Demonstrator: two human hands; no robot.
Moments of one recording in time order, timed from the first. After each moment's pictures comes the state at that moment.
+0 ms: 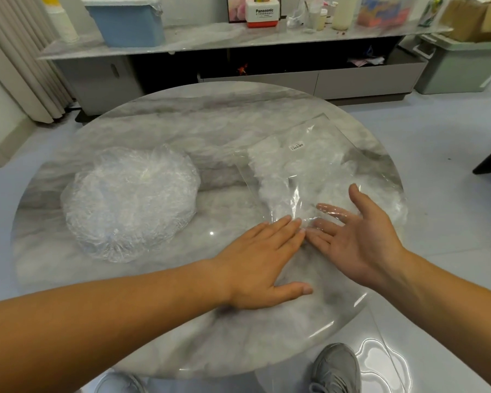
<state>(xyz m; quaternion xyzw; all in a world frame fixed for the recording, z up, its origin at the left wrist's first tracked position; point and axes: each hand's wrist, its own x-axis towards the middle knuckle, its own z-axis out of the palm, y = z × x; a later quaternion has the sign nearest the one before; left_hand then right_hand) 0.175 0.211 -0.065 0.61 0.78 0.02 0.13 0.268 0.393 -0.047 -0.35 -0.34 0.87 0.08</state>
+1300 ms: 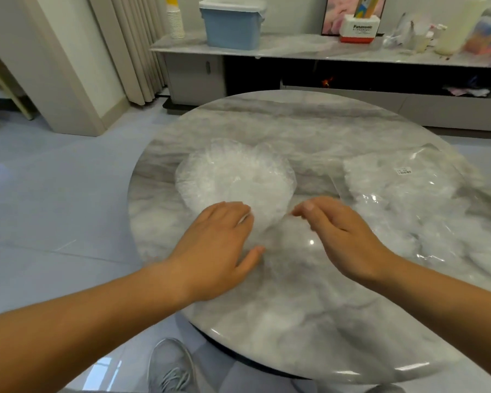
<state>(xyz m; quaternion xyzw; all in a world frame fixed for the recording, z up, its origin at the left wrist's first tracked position) 0.130 0.022 -0.044 0.40 0.91 0.07 -0.08 0.183 0.257 -0.027 -0.02 -0.89 0.46 0.05</state>
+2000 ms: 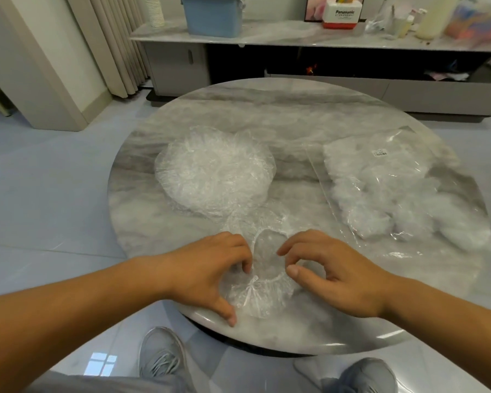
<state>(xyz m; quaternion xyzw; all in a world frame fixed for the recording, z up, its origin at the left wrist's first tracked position) 0.138 0.030 -0.061 0.53 0.82 0.12 0.20 0.244 0.282 -0.052 0.16 -0.93 0.33 -0.04</state>
